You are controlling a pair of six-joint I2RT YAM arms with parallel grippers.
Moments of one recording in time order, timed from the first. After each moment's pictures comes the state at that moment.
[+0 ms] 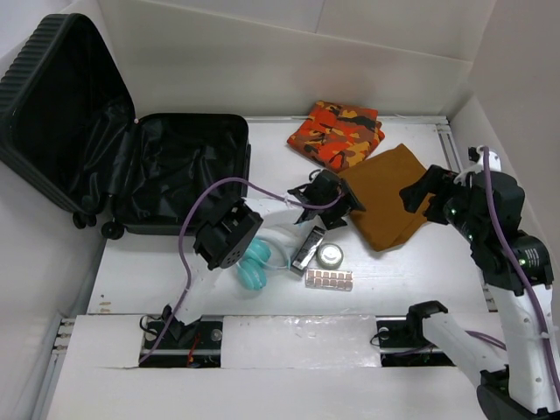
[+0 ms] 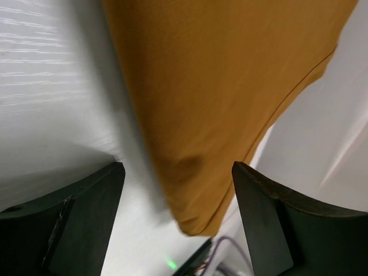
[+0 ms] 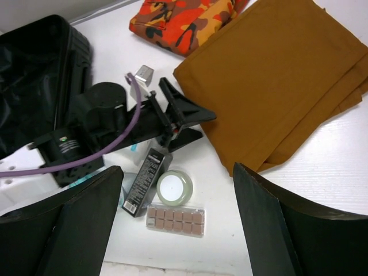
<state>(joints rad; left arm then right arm) -0.86 2.20 1.51 -0.02 0.17 -1.31 0.20 0.79 1.32 -0.96 0.06 0.45</state>
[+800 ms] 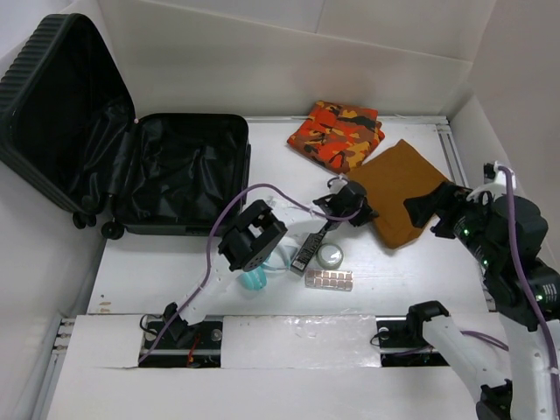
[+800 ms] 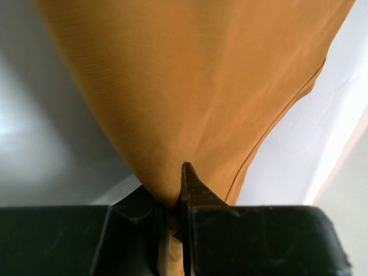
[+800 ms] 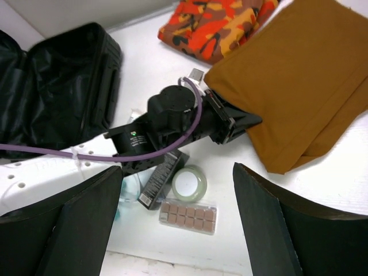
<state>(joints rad) -0.96 2.41 1.71 0.11 -0.03 -1.51 0.20 0.65 1.29 -0.96 -0.02 0.46</state>
